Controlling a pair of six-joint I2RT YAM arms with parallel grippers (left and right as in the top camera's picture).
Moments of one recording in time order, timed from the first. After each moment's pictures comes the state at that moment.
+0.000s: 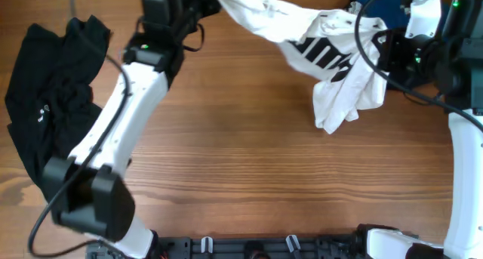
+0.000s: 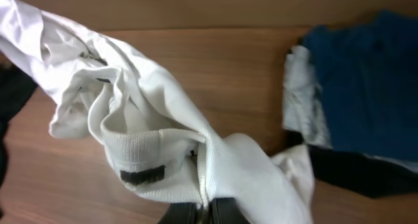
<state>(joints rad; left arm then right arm) -0.30 1.76 1.49 0.04 0.19 -0.64 -0.12 1.41 1.63 -1.00 -0.35 -0.06</state>
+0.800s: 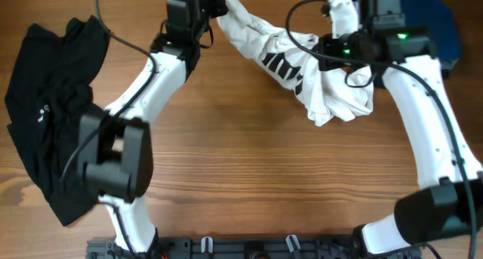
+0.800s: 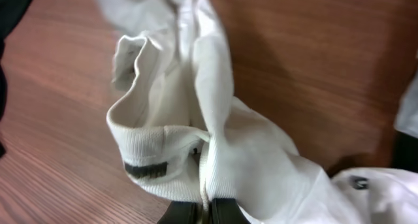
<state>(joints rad) -0.28 2.02 1.50 0.28 0.03 -0.54 0.15 1.70 1.63 -0.96 -0.32 -0.07</state>
